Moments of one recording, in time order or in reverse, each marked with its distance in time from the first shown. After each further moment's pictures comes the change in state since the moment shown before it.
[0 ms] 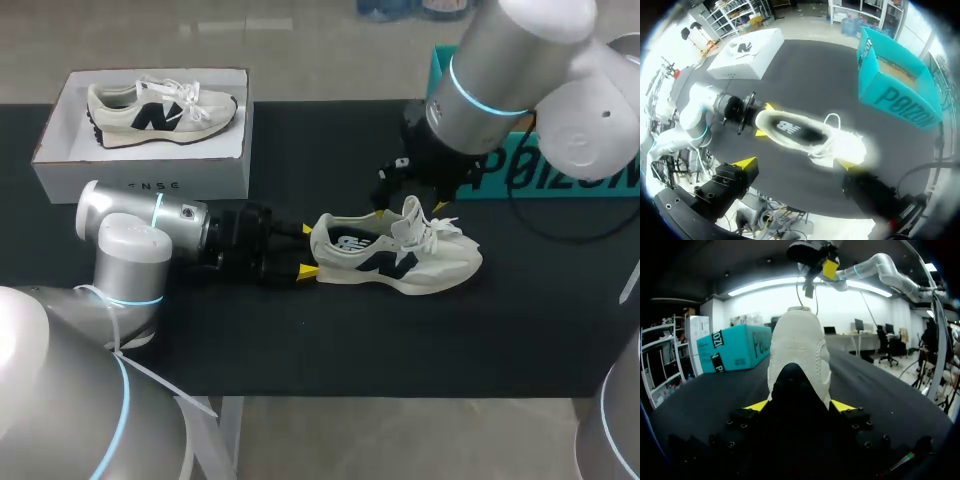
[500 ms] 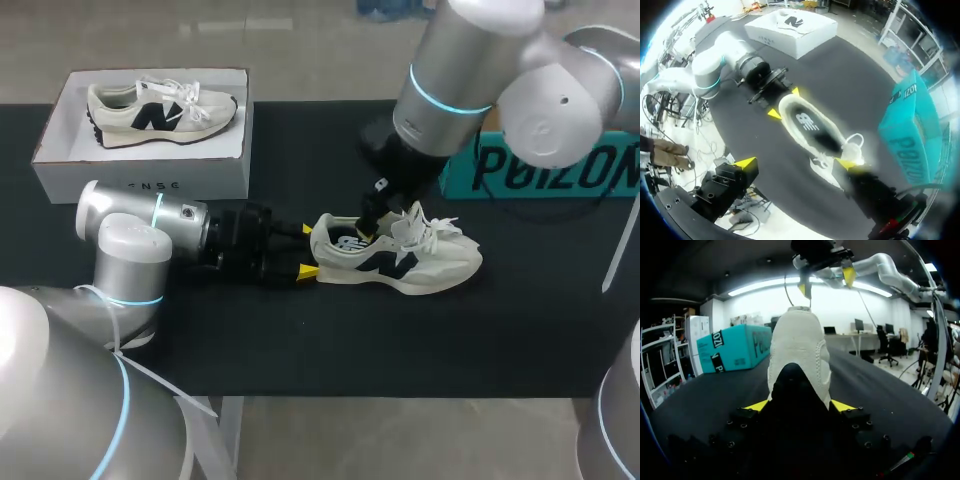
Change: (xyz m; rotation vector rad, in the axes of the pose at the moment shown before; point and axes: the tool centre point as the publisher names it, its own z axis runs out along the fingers) left arm 0.000 0.000 0.000 0.000 0.000 0.000; right arm 0.014 0.001 0.019 0.096 -0.020 -0.474
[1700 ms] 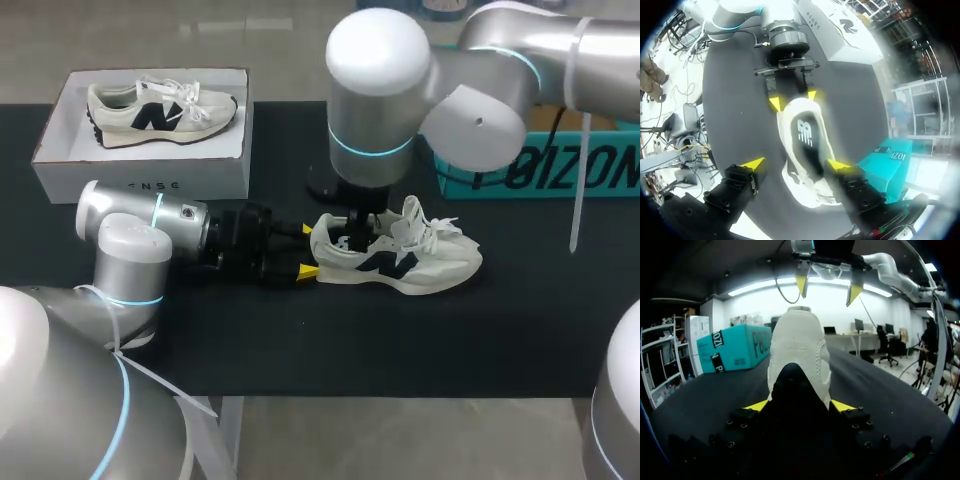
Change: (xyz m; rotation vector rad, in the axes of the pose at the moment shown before) left arm 0.000 0.000 0.000 0.000 0.000 0.000; right arm -0.001 0.022 0.030 0.119 -0.238 -0.497
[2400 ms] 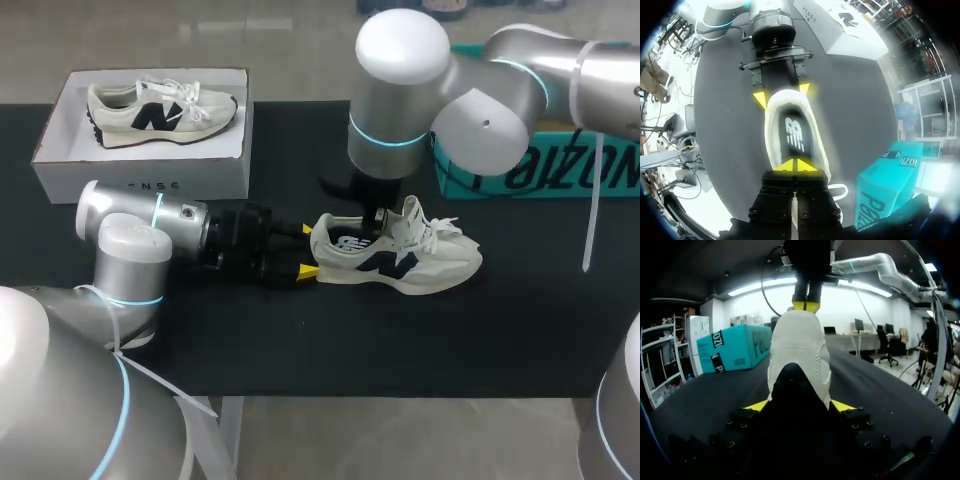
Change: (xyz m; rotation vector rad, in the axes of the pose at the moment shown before) left arm 0.000 0.000 0.000 0.000 0.000 0.000; right arm -0.026 -0.005 0.046 -0.040 0.062 -0.001
